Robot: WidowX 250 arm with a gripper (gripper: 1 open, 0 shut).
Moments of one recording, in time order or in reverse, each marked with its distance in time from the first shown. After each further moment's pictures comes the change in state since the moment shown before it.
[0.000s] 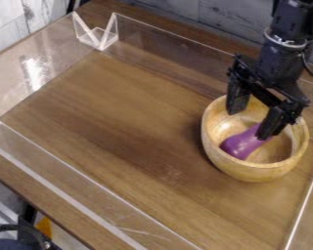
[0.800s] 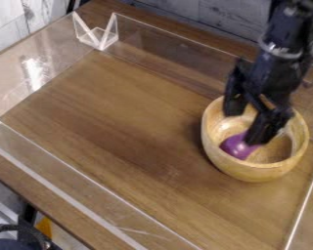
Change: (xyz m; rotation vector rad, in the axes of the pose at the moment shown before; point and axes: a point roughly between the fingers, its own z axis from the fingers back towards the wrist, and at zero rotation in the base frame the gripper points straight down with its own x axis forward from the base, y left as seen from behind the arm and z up) arm -0.008 0.003 -0.004 0.039 0.013 -0.188
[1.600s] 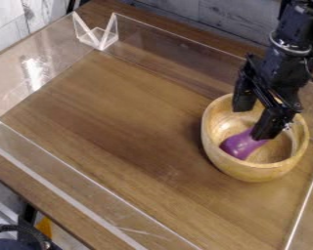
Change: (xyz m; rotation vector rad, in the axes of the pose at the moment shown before) arm 0.012 0.010 0.000 0.009 -0.020 -0.051
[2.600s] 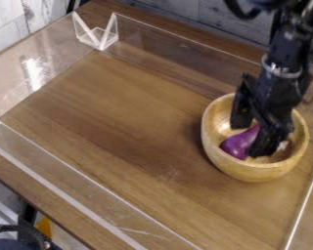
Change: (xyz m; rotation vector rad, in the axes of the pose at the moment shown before) arm 0.005 -0.003 -0.036 -0.039 -0.021 0.031
